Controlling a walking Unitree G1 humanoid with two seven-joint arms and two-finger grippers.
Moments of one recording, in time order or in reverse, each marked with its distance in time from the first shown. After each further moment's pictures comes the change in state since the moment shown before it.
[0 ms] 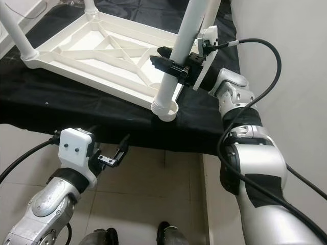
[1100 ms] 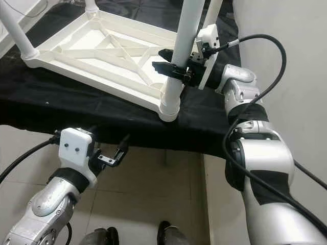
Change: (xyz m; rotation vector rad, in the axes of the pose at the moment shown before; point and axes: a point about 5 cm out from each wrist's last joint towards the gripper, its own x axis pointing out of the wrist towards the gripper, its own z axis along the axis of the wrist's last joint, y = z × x) left arm 0.000 -0.001 -0.001 -0.002 0.009 -0.002; right arm -0.005 0.000 0.005 -0.099 0.090 0.084
